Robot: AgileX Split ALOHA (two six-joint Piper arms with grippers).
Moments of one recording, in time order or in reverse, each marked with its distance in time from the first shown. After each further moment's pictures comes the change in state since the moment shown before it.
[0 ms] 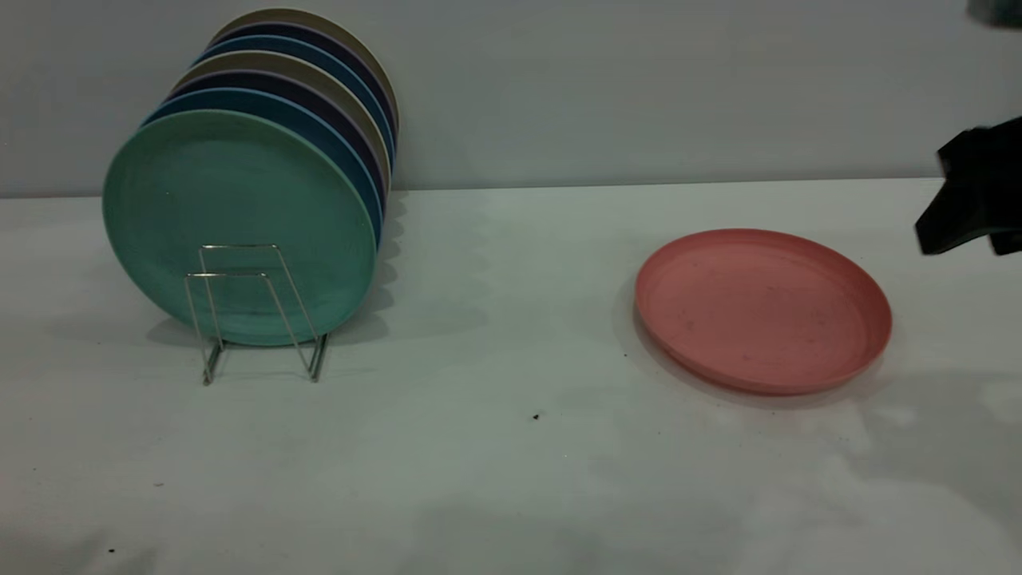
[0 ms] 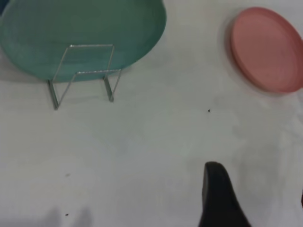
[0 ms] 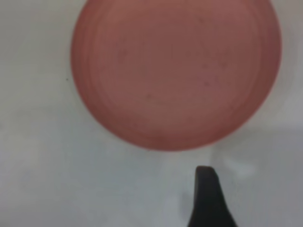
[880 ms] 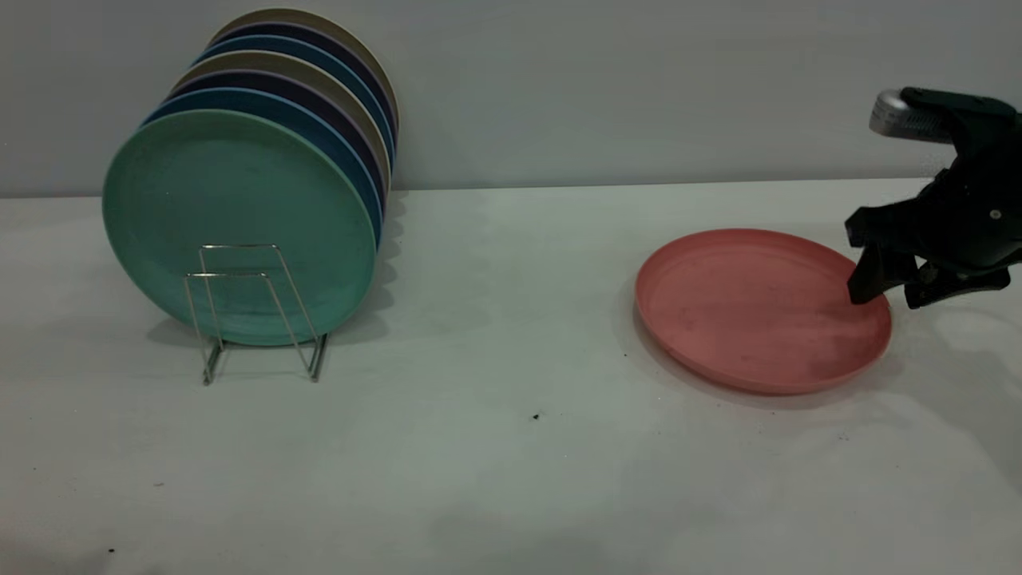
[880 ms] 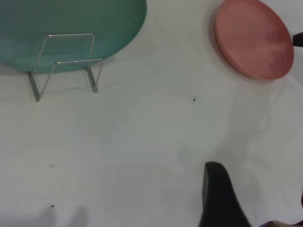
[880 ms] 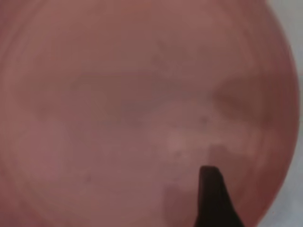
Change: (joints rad) left arm 0.001 -0.009 0.000 -0.004 0.059 0.002; right arm -0.024 0.449 -0.335 0.068 -0.030 -0.008
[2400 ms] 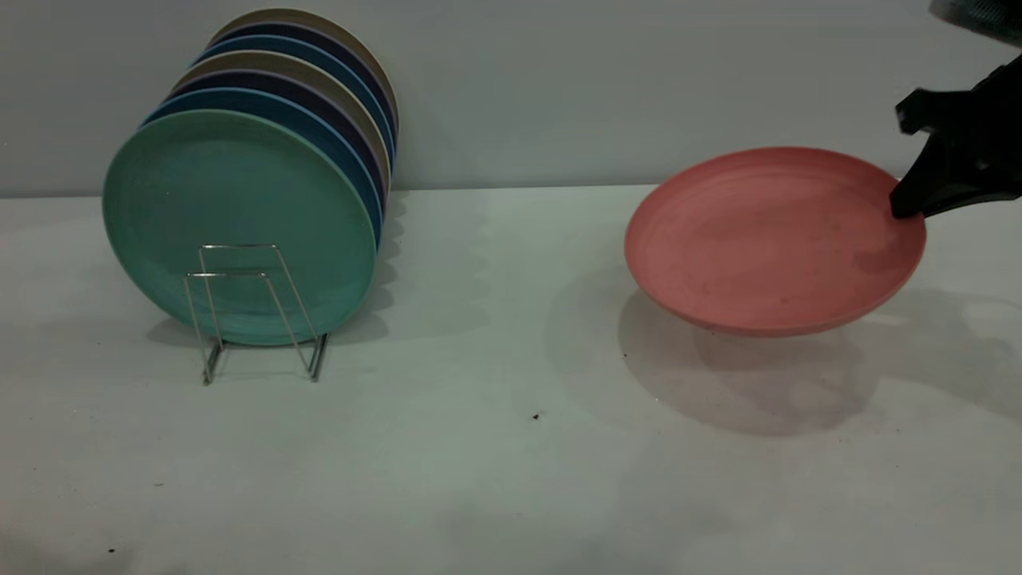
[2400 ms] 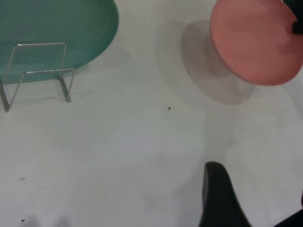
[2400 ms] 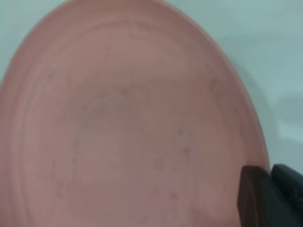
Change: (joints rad) left arm 0.000 -0.001 0.000 -0.082 0.036 0.037; right arm -0.100 -0.151 -0.049 0.034 0.310 -0.027
